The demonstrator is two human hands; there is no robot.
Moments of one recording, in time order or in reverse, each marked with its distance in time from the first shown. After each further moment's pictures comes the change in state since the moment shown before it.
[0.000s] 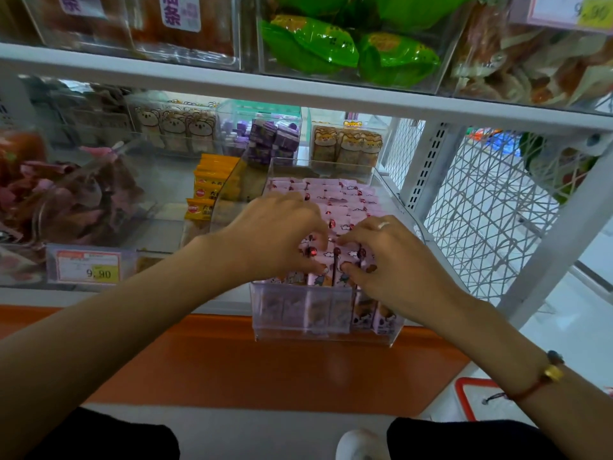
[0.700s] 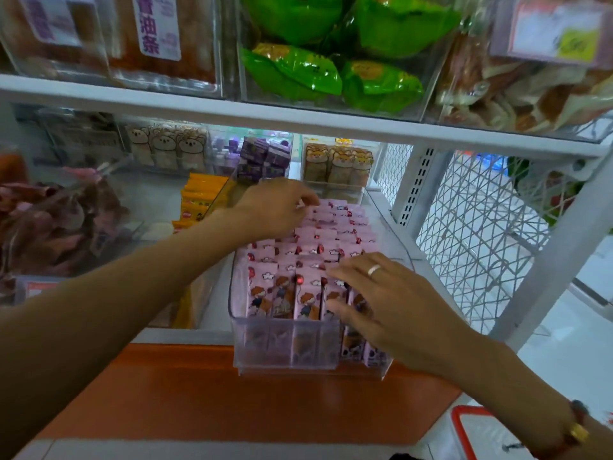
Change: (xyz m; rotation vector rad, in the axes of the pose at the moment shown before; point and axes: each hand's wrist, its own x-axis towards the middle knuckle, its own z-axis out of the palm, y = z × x) left_hand 0.068 -0.038 0.002 -0.224 0.016 -0.261; right_hand -0.016 0.009 -0.008 -0.110 -0.157 -0.118
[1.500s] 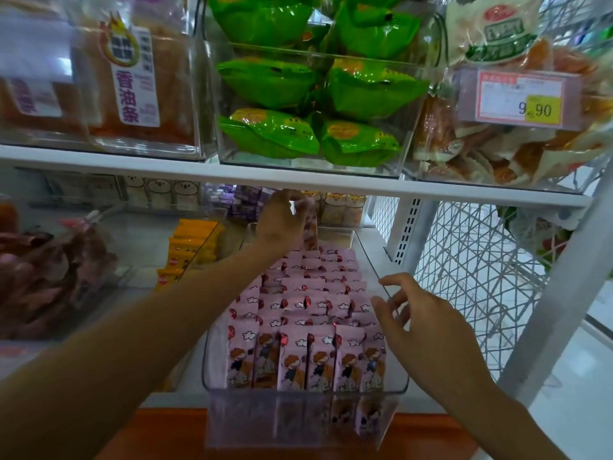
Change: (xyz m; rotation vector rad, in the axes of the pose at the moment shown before) left_hand 0.081 -0.003 0.027 -0.493 0.436 -0.303; right_hand 0.006 0.041 -0.002 0.217 0.351 0.441
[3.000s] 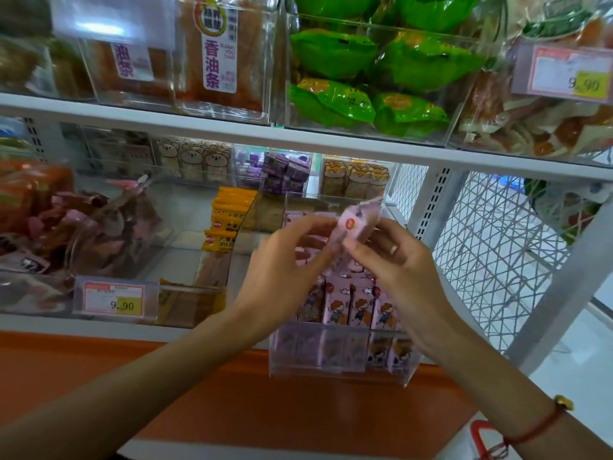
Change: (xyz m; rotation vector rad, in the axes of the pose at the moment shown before) left_hand -0.164 0.018 -0.092 -0.291 -0.129 0.150; right_hand -0.005 -0.085 0.007 1.053 -0.111 0.136
